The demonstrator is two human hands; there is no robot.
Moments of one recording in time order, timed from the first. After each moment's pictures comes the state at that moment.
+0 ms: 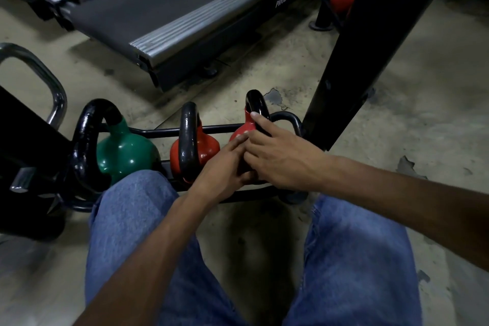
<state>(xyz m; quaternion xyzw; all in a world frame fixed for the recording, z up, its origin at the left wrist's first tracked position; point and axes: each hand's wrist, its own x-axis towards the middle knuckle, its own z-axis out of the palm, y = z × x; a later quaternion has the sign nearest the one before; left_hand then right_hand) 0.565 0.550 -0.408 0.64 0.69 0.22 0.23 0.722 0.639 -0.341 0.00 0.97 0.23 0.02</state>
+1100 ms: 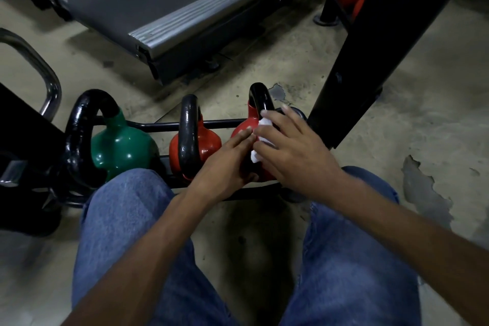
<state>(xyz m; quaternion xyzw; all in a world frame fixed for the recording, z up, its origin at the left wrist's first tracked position) 0.560 0.550 -0.417 0.67 0.69 0.20 0.20 0.744 0.630 -0.360 0.11 0.97 0.13 -0.16</state>
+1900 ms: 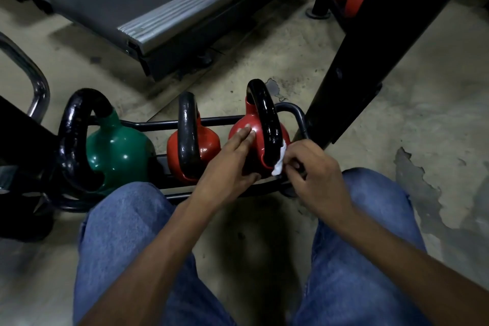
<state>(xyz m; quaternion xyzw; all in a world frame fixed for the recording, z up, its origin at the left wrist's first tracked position) 0.570 0.541 -0.416 0.65 0.70 0.21 0.20 0.773 0.597 -0.395 0.34 0.87 -0.17 -0.30</state>
